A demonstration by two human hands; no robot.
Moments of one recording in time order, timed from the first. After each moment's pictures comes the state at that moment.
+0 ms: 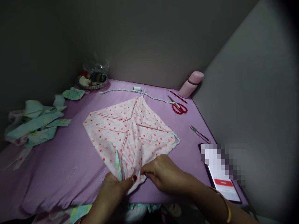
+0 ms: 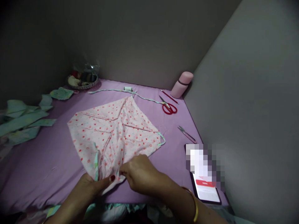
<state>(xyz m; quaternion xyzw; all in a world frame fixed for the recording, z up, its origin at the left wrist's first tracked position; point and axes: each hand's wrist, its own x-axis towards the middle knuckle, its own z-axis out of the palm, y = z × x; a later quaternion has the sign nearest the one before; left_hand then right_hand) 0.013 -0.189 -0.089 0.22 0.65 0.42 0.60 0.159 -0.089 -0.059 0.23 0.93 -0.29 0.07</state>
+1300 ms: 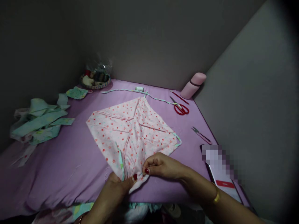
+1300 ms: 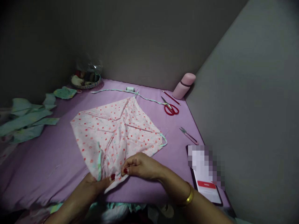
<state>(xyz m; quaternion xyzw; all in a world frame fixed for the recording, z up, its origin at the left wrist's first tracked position) 0.017 -0.190 -0.085 0.17 0.53 0.51 0.65 0.165 -0.069 -0.097 0.24 0.61 -0.76 0.02</state>
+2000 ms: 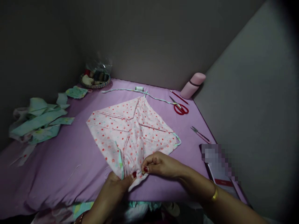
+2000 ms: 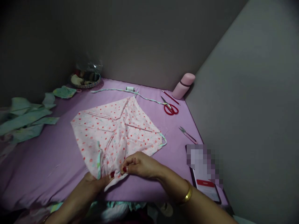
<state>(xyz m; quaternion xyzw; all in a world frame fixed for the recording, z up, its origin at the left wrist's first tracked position) 0.013 -0.190 -0.084 0.18 0.56 0.49 0.65 0.161 -0.070 -0.097 0.25 0.58 -0.78 0.02</state>
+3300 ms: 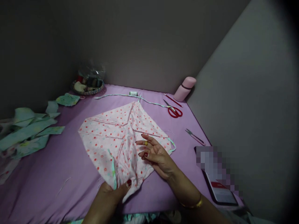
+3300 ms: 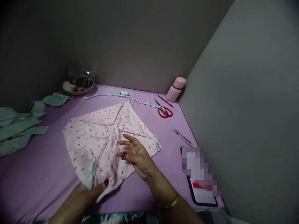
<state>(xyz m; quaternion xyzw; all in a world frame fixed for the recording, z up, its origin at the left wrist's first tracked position) 0.016 -0.188 -0.081 0.12 0.59 0.48 0.64 0.148 -0.064 -0.094 0.24 0.37 -0.84 -0.32</state>
